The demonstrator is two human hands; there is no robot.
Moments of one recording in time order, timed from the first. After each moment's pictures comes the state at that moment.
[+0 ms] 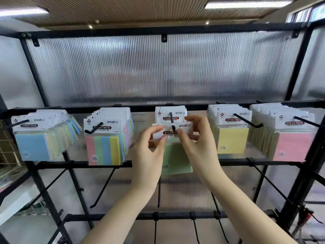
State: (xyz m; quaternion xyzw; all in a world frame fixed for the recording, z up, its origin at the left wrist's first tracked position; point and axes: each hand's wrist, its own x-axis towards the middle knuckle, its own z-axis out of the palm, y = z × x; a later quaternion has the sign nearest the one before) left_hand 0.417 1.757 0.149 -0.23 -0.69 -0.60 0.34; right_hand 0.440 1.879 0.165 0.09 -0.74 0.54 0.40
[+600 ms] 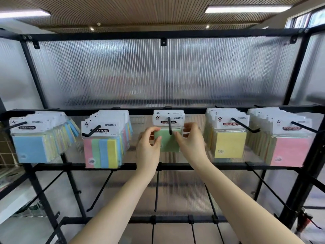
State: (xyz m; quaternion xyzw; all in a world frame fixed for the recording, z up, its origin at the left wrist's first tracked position) left_hand 0.344 1.774 0.124 -0.18 -0.75 -0.56 0.29; right_hand 0.367 1.900 0.146 -0.06 -0.80 0.48 0.35
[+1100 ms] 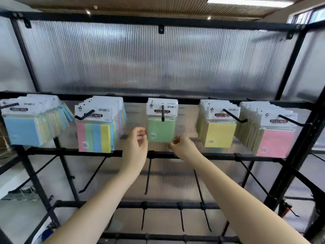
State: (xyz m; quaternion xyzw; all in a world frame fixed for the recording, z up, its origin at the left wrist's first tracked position) left_hand 0.366 1.756 0.104 -0.17 -0.77 -0.56 0.27; right_hand 0.384 1.914 0.122 -0.10 -0.91 0.39 0.09
